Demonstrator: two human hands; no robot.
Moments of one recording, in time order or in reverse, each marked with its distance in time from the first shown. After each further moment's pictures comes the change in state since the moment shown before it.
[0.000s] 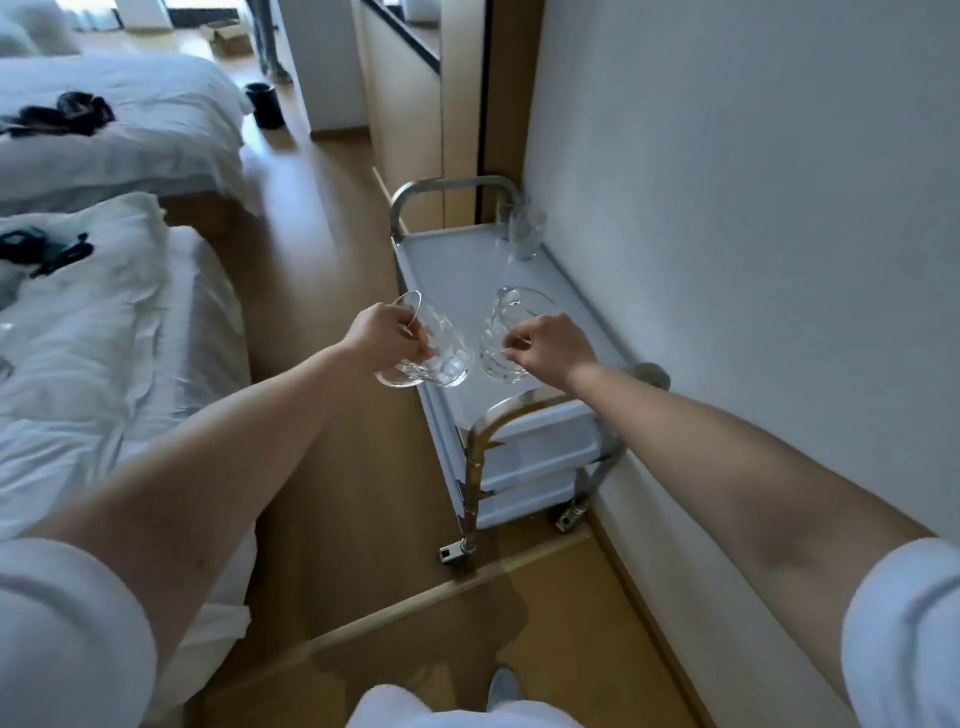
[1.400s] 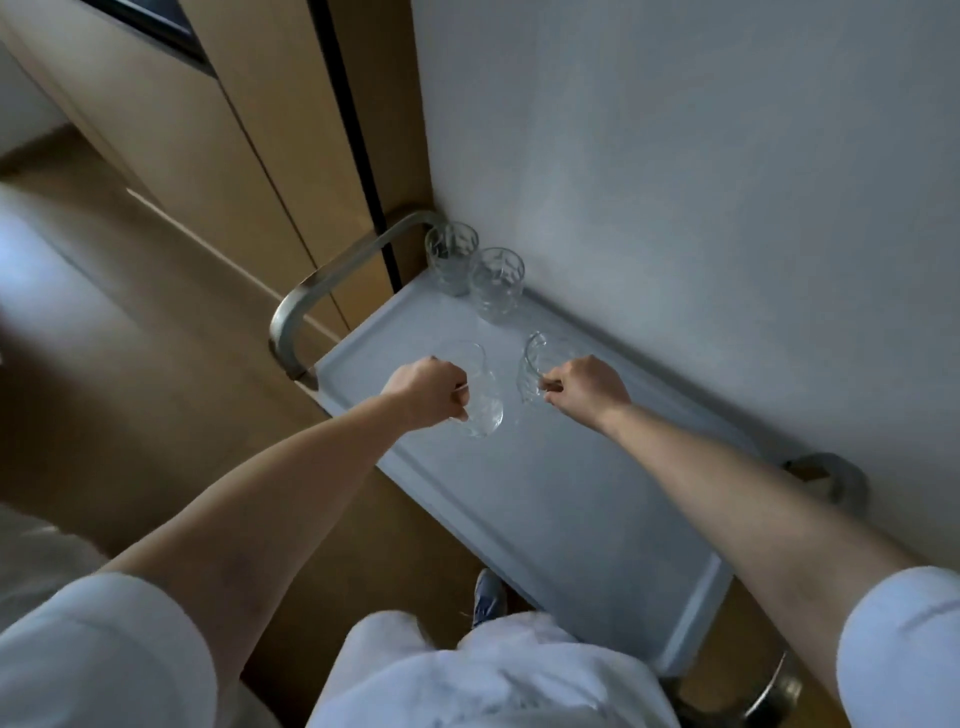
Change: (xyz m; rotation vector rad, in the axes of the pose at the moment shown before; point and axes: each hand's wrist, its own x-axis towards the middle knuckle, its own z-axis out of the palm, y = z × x) left_hand 0.508 -0.021 0.045 0.630 -0.644 0.623; right_hand 0.368 0.132 0.105 0.033 -0.129 0.704
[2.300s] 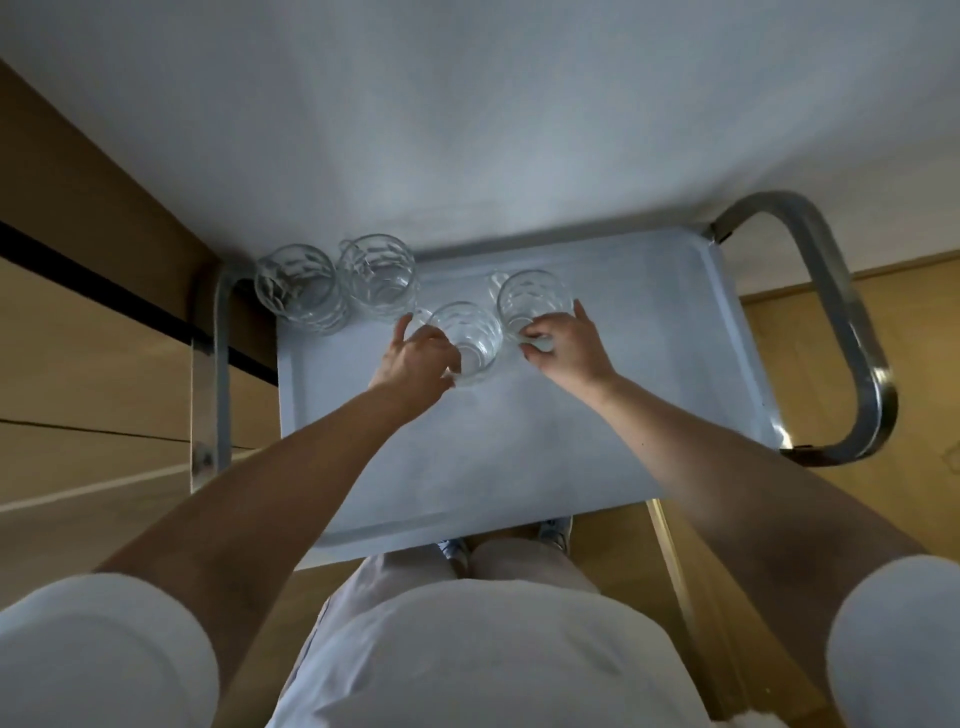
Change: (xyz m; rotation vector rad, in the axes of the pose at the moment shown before) left_hand 0.181 -0.056 0.011 0.360 -0.052 0.917; right_hand 0.038 -0.051 0.074 0.472 0.544 0.713
